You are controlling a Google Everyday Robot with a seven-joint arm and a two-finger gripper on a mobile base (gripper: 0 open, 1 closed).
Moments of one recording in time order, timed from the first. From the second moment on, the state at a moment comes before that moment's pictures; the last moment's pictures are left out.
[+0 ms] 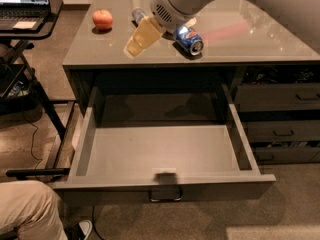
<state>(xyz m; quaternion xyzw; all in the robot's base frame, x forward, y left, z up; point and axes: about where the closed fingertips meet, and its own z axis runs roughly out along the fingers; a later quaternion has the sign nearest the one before) 0.618 0.006 1.001 -0.44 0.80 0.02 0.40</state>
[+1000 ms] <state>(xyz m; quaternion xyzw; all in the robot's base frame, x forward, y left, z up) 0.714 0.038 0.983 -0.37 0.78 0.08 0.49</state>
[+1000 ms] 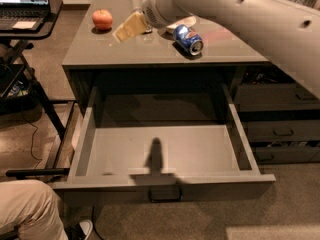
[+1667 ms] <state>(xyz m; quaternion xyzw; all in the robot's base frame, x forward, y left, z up) 0.810 0.091 0.945 -0.42 0.75 0.11 0.51</state>
